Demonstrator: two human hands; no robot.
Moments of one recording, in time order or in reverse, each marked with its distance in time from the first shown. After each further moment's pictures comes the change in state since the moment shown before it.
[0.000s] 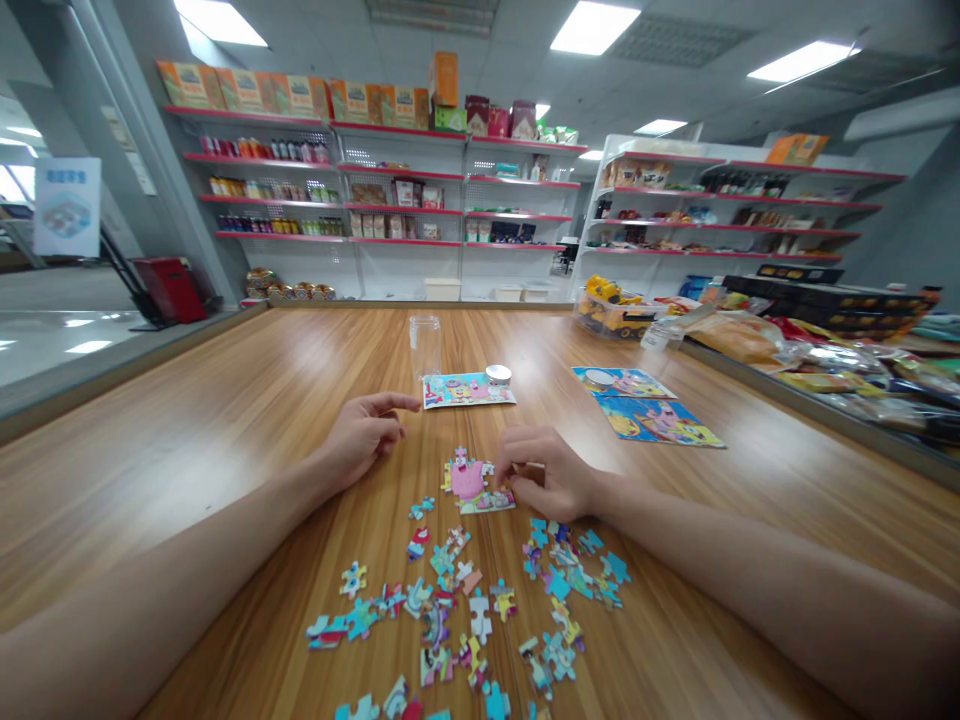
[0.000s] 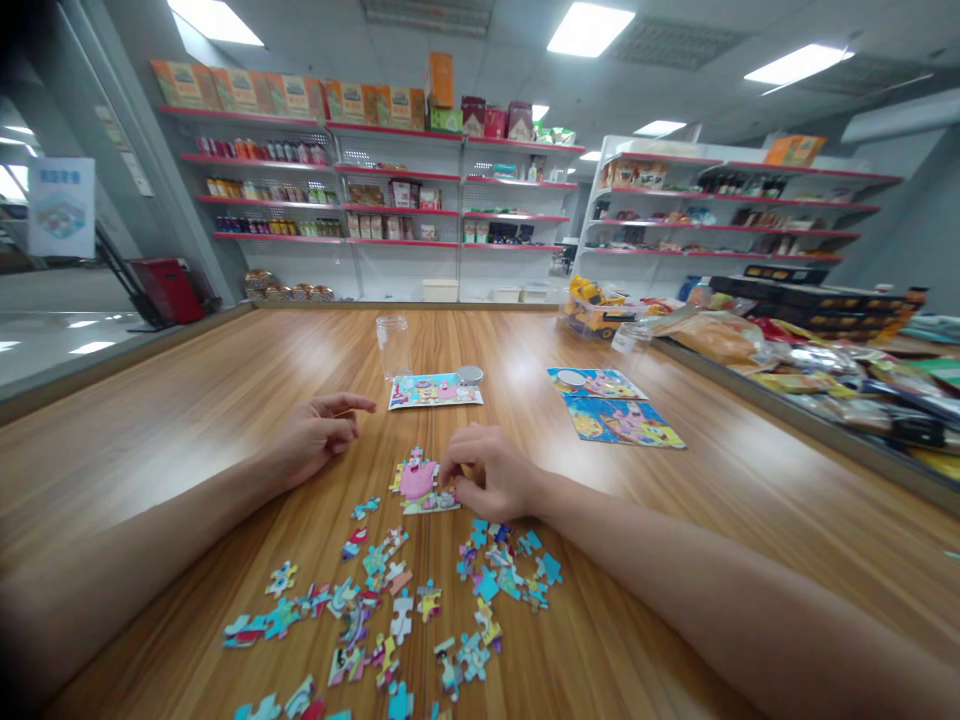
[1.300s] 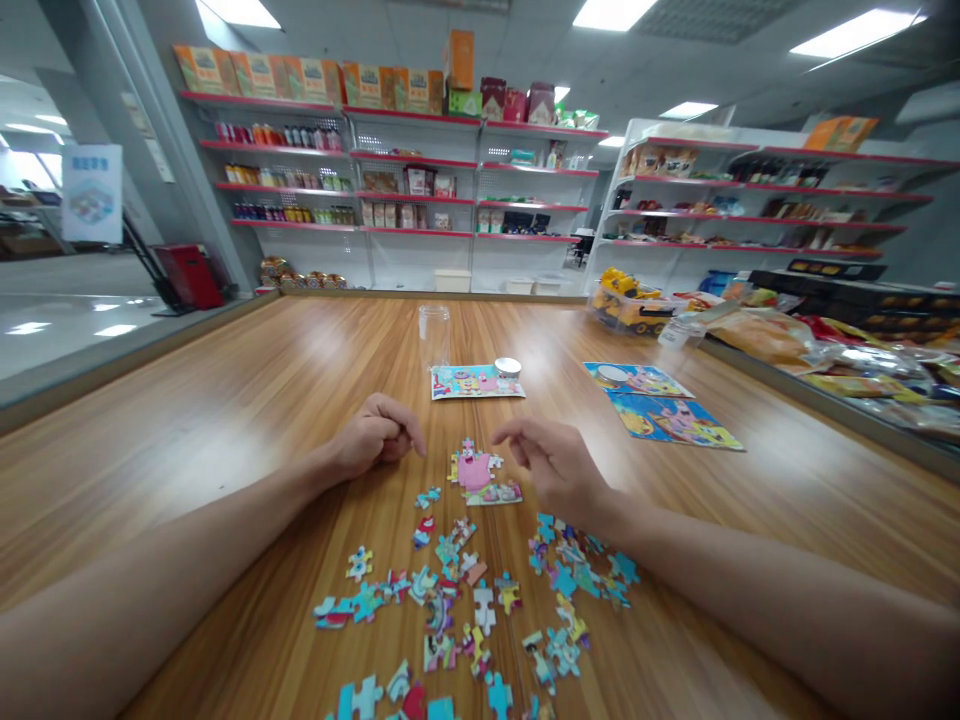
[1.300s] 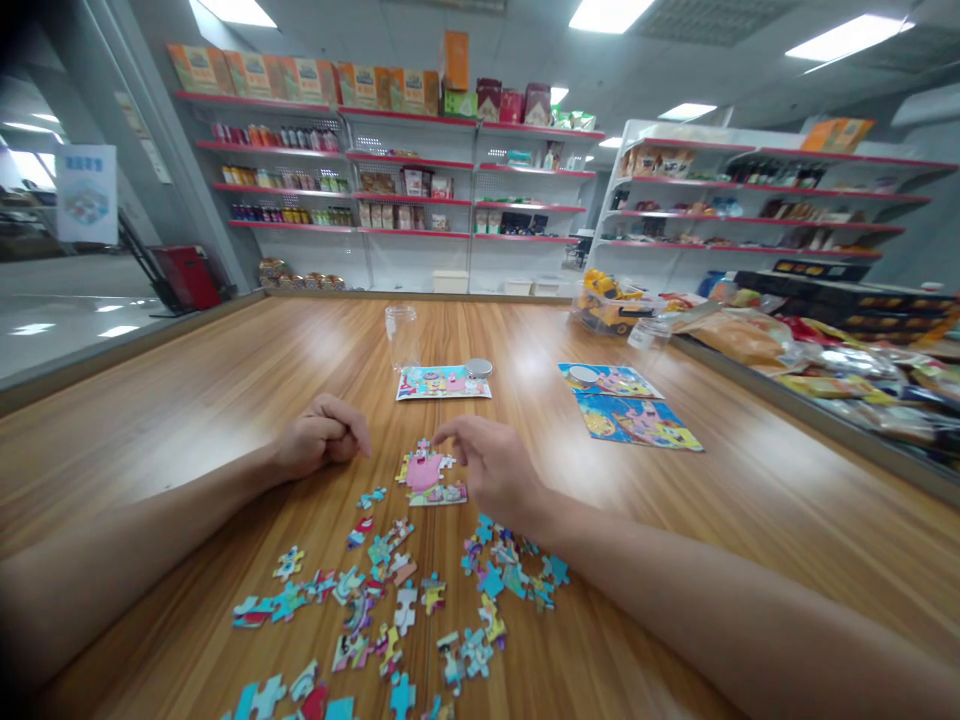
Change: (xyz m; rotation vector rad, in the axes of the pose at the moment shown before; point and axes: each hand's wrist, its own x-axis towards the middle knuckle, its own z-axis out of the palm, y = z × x) left_hand -0.008 0.001 -0.005 0.047 -0.353 -0.004; right_hand 0.000 -0.014 0.021 -0.032 0.312 0.237
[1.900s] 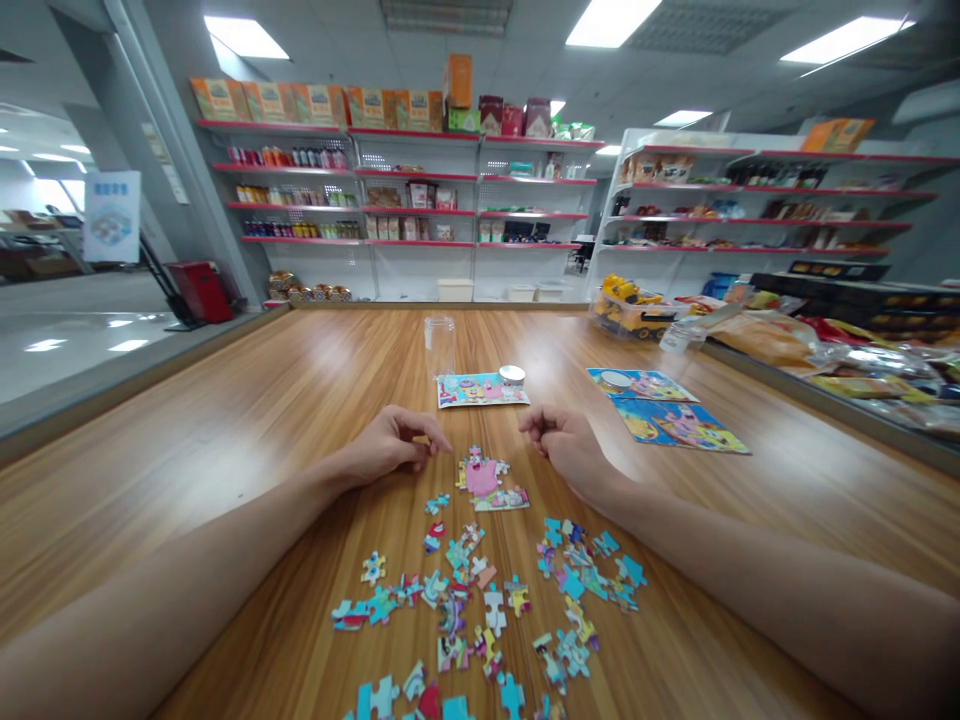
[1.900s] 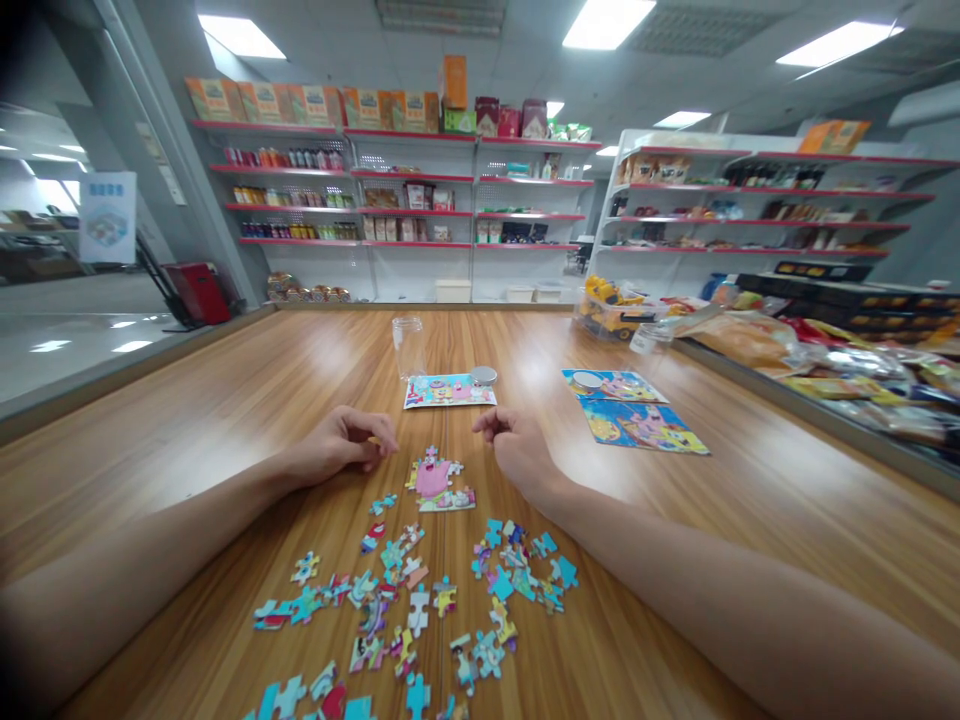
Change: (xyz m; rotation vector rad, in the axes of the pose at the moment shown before) left_hand 0.001 0.006 0.003 0.150 -0.118 0.084; right_hand 0.011 0.048 -0.001 0.356 0.208 0.539
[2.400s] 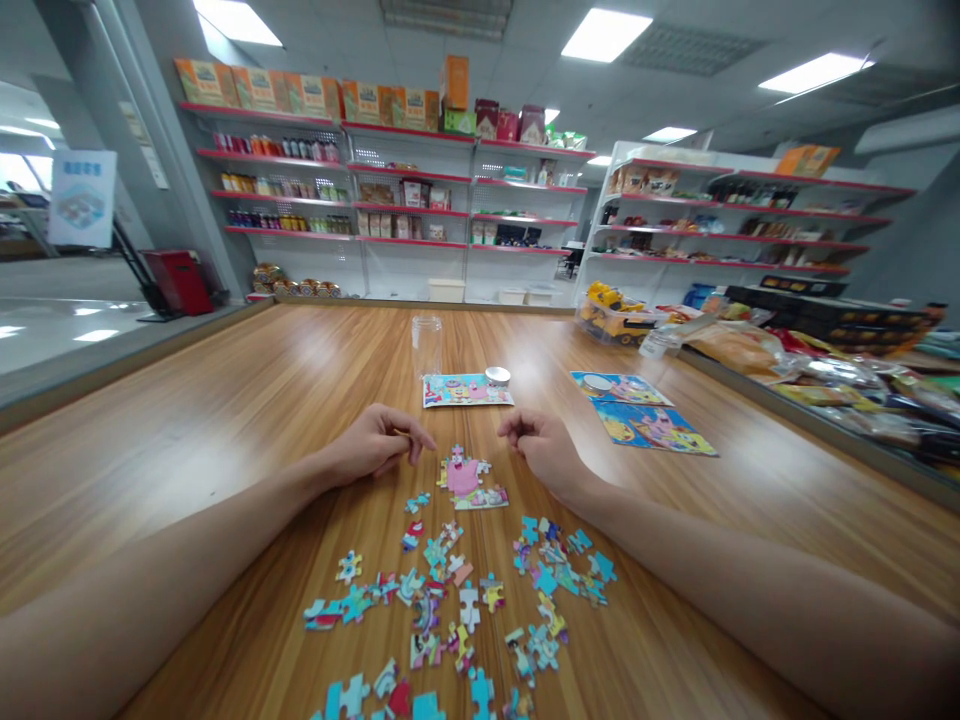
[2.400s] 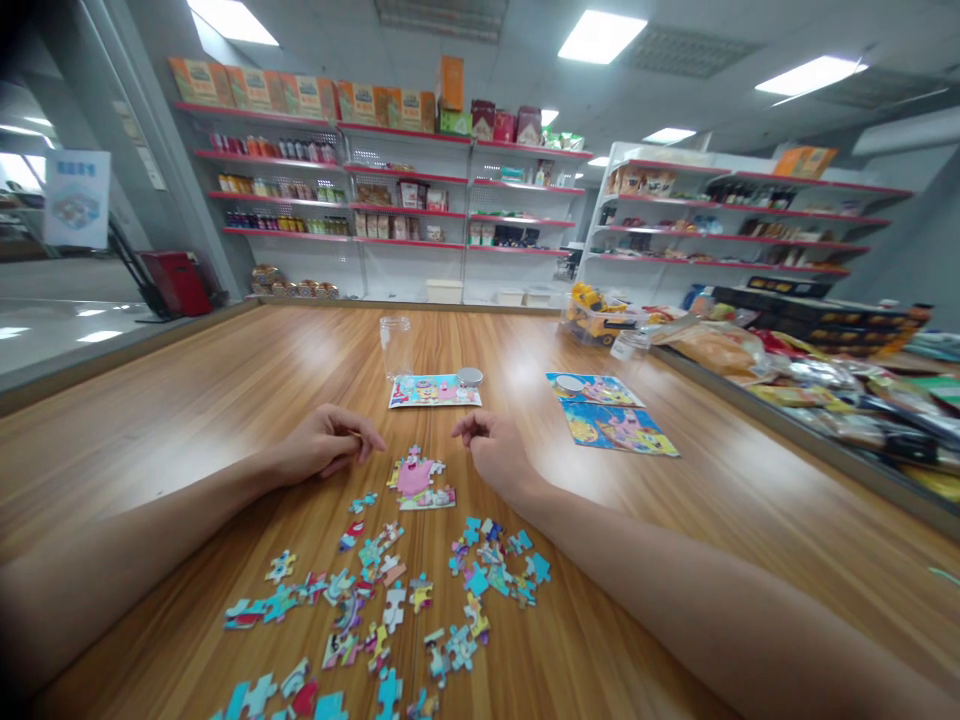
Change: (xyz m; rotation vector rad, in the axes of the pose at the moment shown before) left_hand 0.001 0.002 0.006 0.113 0.073 -0.121; right_hand -0.002 -0.005 0.004 -0.053 -0.043 -0.024
